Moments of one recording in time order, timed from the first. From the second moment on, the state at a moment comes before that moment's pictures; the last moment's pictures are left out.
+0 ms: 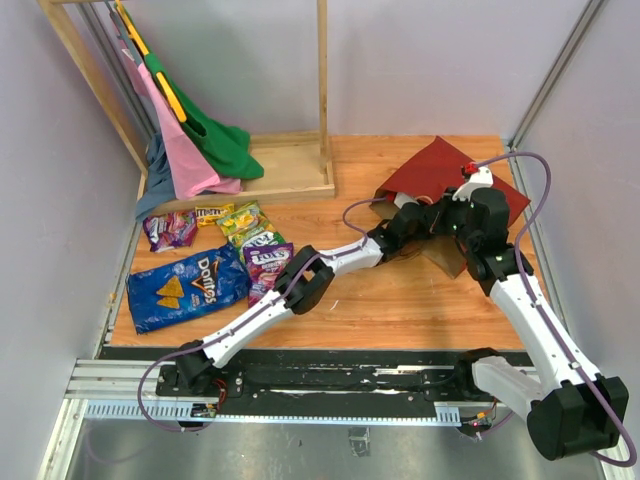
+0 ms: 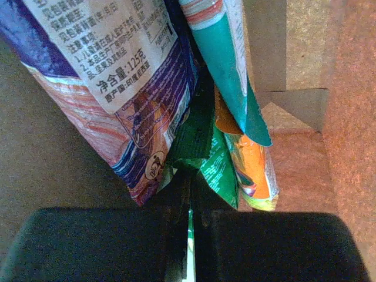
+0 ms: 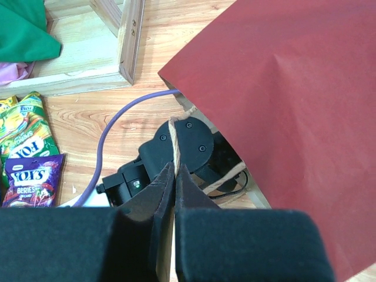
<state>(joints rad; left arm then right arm) -0.93 2.97 2.51 0.27 -0.12 -1.27 0.21 0.99 0.82 -0.17 -0.07 0.28</state>
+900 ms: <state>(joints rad) -0.87 2.14 1.18 1.01 0.03 -0.97 0.20 0.97 0.82 -0.16 -0.08 0.29</state>
